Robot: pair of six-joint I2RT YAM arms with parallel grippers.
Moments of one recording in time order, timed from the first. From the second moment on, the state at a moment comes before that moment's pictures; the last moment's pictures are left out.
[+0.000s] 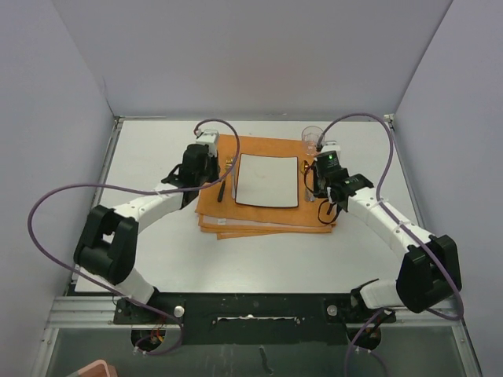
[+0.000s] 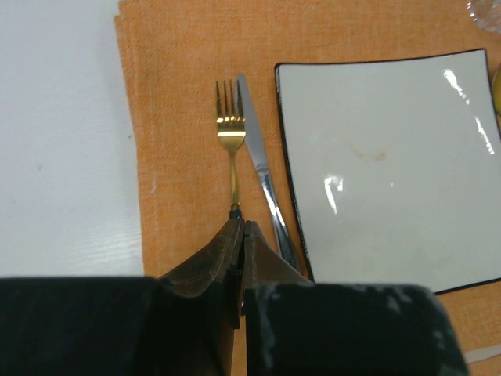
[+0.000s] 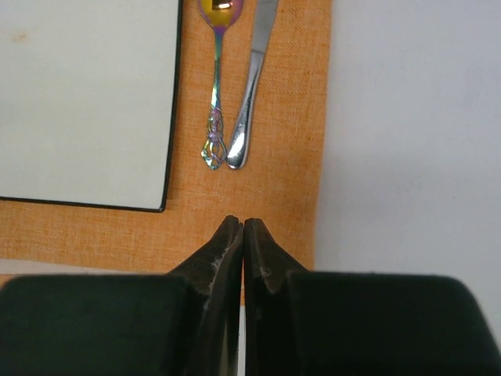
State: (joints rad) left arm -0.46 1.64 1.03 0.12 -0.10 -0.26; right arm 0.41 1.38 1.05 -0.51 0.30 0.24
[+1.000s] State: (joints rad) left arm -0.47 0.81 0.43 0.25 -0.47 0.08; right arm 0.32 0.92 0.46 0.27 0.16 -0.20
